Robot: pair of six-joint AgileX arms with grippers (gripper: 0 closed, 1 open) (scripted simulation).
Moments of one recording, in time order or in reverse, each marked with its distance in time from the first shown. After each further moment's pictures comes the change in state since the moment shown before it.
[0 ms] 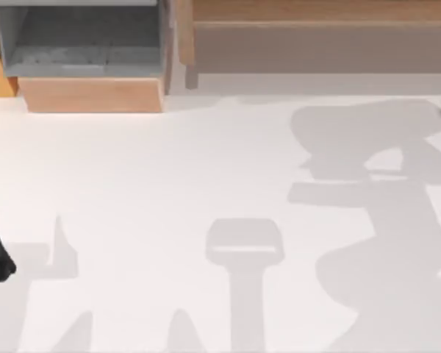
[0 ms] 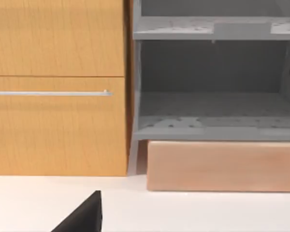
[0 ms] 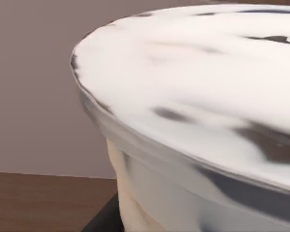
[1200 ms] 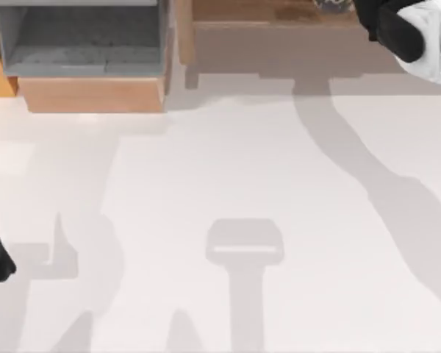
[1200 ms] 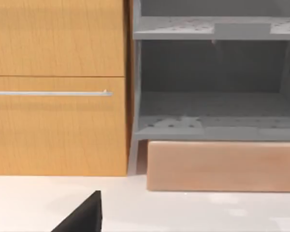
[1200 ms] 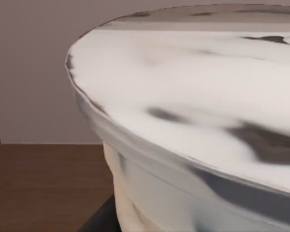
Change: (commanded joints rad) left arm 0.000 0.000 0.000 0.000 0.000 0.000; right arm 0.705 0.104 0.642 -0.896 0.654 0.074
